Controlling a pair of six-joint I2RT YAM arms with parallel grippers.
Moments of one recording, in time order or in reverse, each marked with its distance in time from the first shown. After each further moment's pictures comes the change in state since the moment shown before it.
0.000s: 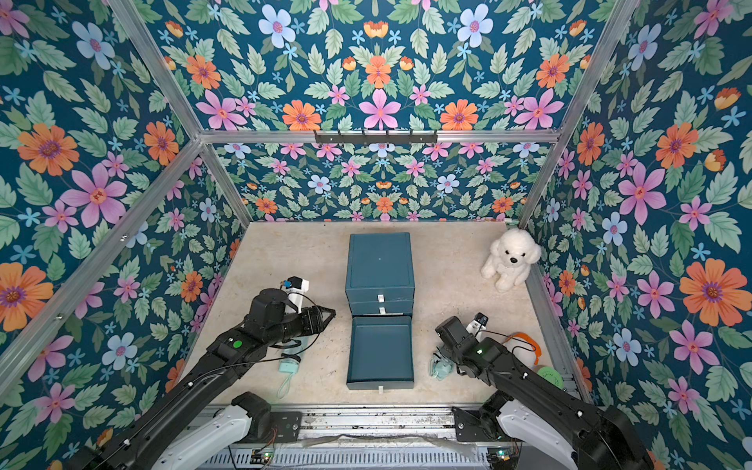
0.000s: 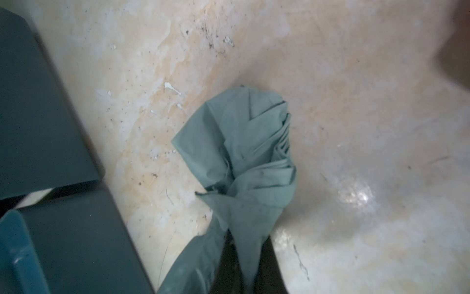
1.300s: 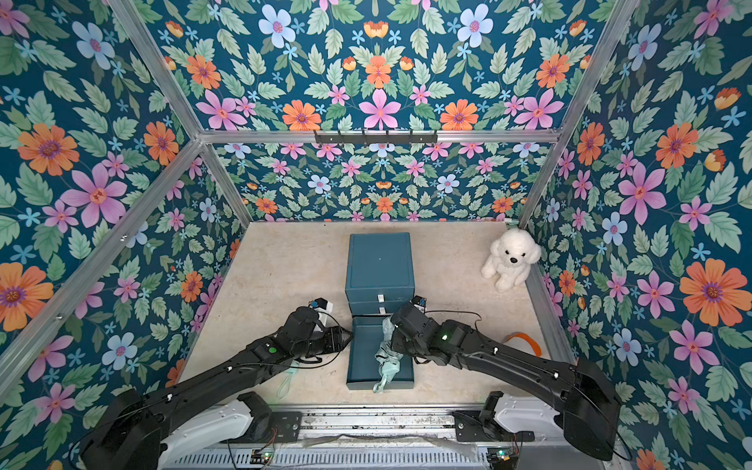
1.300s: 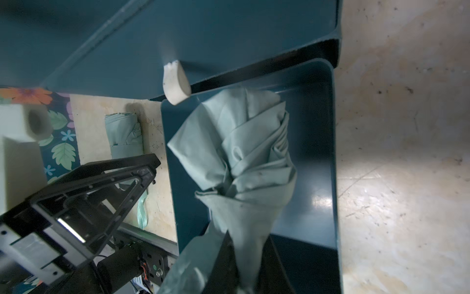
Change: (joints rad) left arm -0.190 0.194 -0.195 0.289 -0.048 -0.151; right arm 0.303 0.291 0.320 0.183 -0.235 -0.066
